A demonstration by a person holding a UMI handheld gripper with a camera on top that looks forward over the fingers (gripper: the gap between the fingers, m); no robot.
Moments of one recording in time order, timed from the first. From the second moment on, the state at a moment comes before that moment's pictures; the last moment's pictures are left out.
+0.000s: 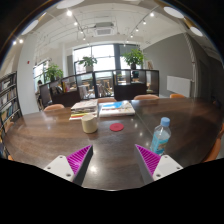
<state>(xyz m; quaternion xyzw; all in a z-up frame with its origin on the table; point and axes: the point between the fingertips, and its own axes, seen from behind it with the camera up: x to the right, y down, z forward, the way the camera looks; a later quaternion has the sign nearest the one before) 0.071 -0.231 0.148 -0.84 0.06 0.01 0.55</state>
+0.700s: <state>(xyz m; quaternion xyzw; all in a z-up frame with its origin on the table) 0.268 -0.120 0.053 -0.81 0.09 -0.02 0.58</state>
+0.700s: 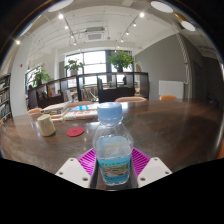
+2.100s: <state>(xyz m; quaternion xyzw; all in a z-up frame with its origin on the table) 0.073 0.156 0.146 -0.46 -0.60 -0.61 0.23</state>
